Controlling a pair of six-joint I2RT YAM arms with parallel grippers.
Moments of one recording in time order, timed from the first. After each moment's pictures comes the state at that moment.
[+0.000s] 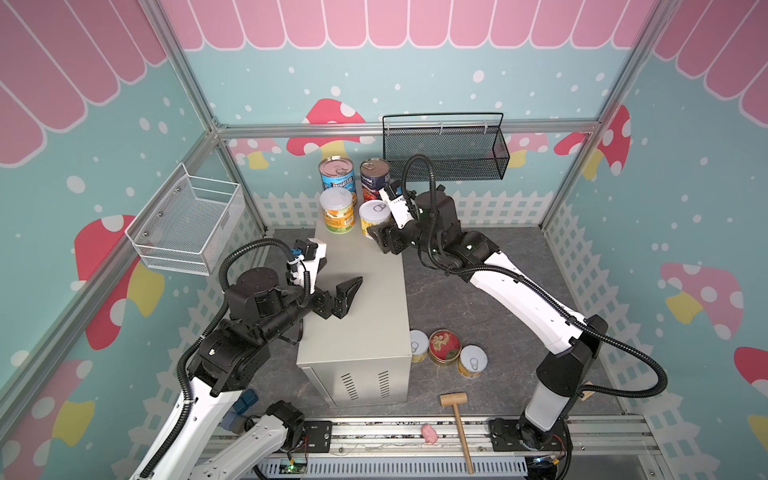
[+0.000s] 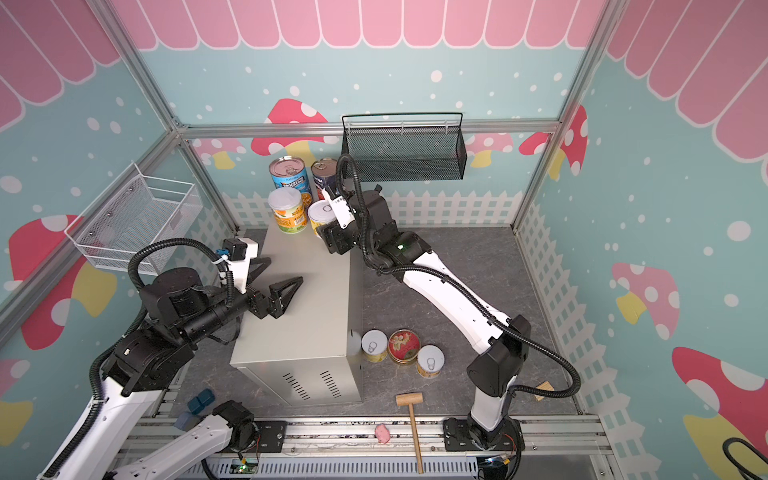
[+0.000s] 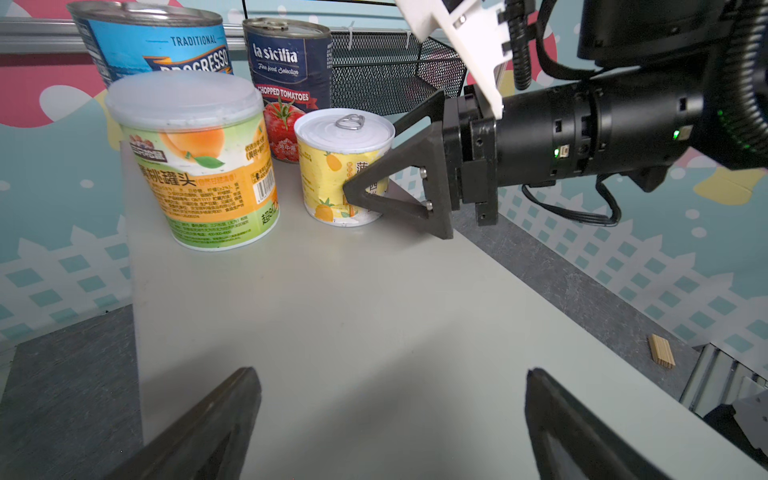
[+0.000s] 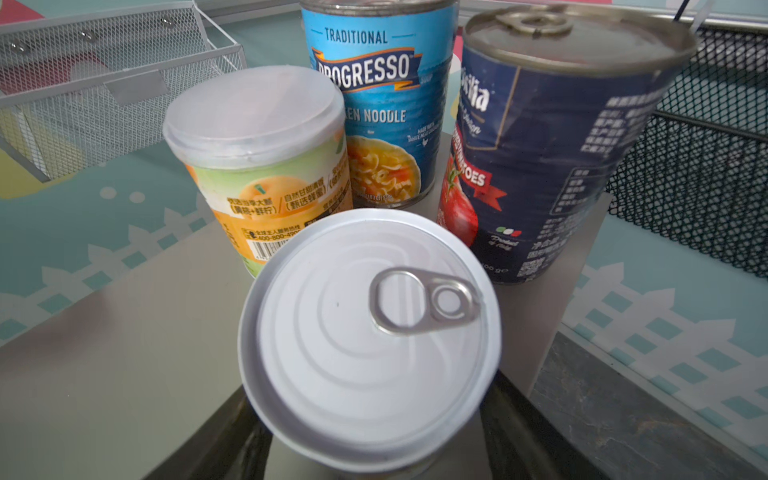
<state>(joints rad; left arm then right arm) -0.46 0.81 1.19 -0.60 0.15 -0.06 0.77 1.76 1.93 -0.47 -0.02 0.00</state>
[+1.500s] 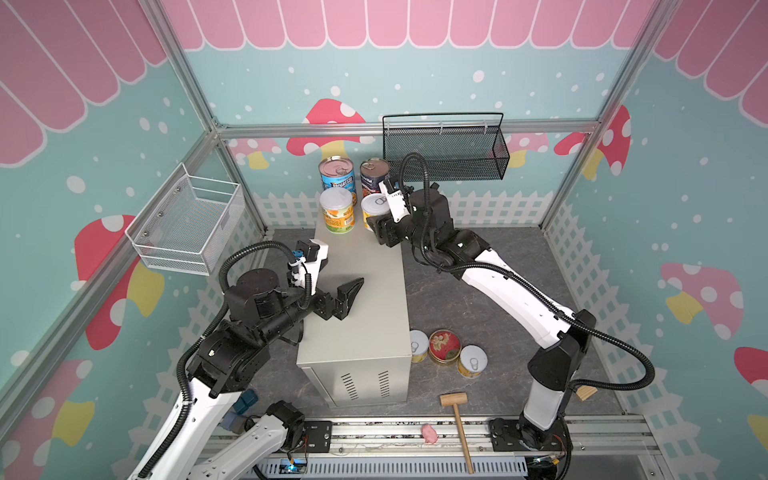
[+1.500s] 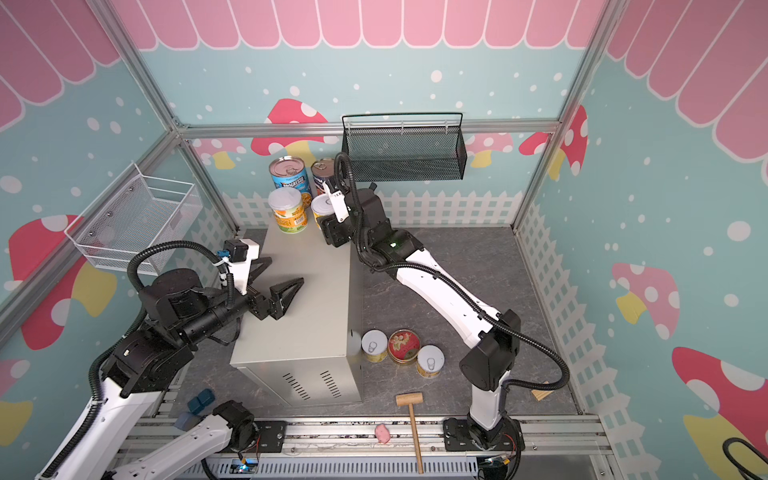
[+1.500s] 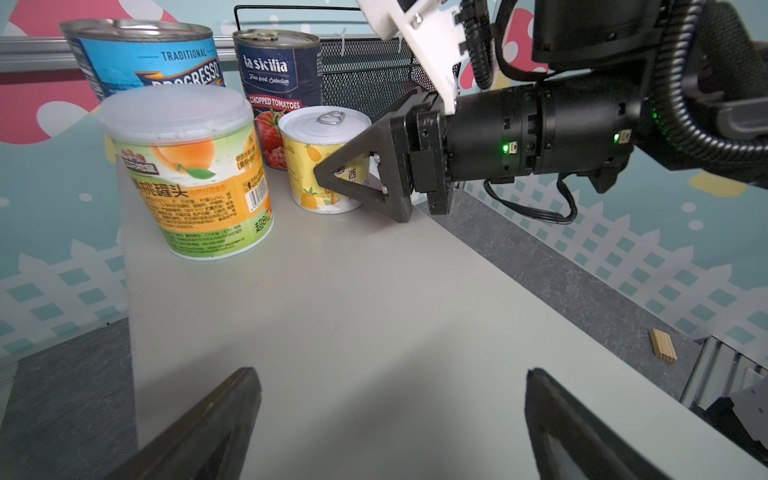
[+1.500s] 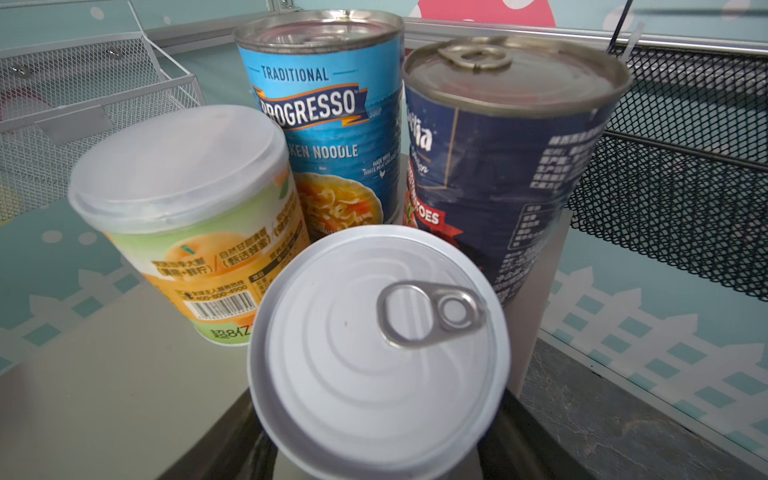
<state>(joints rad) -0.48 0.81 1.19 -0.59 0.15 -0.03 0.77 1.82 1.97 -0.41 0.07 0.03</state>
